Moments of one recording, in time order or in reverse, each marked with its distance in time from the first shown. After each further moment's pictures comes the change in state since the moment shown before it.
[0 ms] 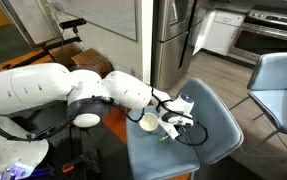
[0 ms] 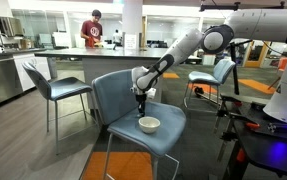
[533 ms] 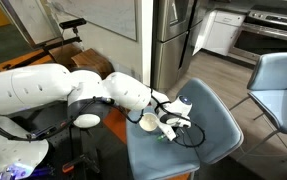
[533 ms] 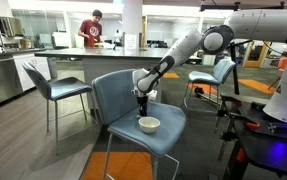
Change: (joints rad) arm -0.001 0.006 0.002 -0.022 0.005 0.000 0.000
